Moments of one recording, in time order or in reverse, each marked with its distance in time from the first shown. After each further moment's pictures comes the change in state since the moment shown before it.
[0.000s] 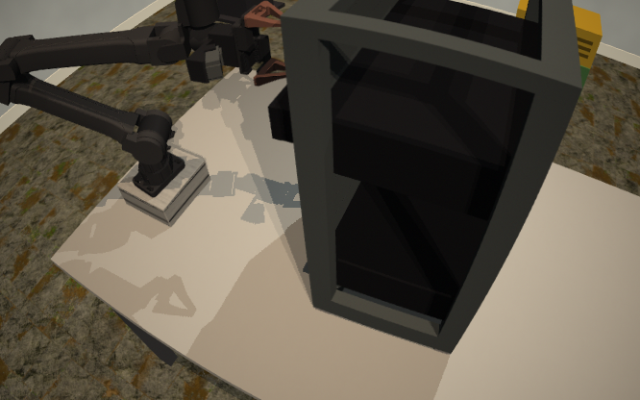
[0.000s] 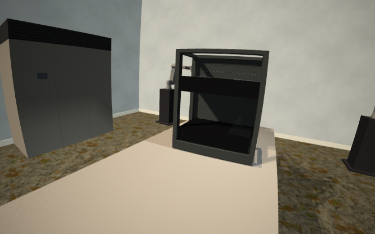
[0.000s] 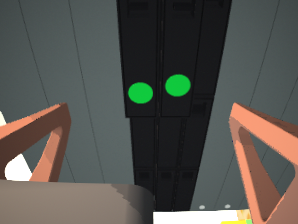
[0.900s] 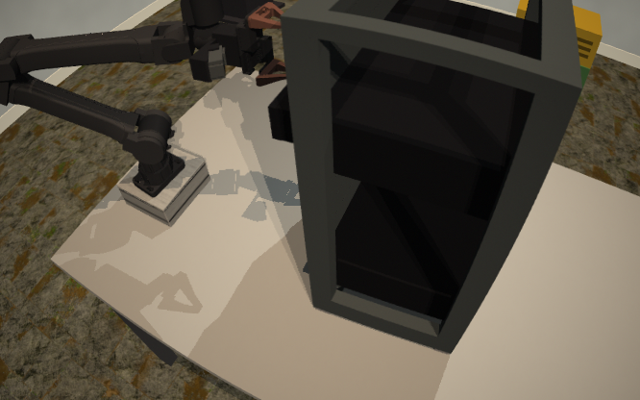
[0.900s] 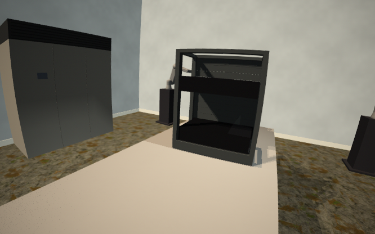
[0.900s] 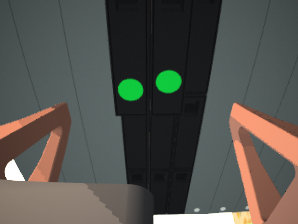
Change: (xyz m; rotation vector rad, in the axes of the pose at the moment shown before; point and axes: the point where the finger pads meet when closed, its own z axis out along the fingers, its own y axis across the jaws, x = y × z) arm 0.005 -0.006 0.002 0.017 -0.023 -0.007
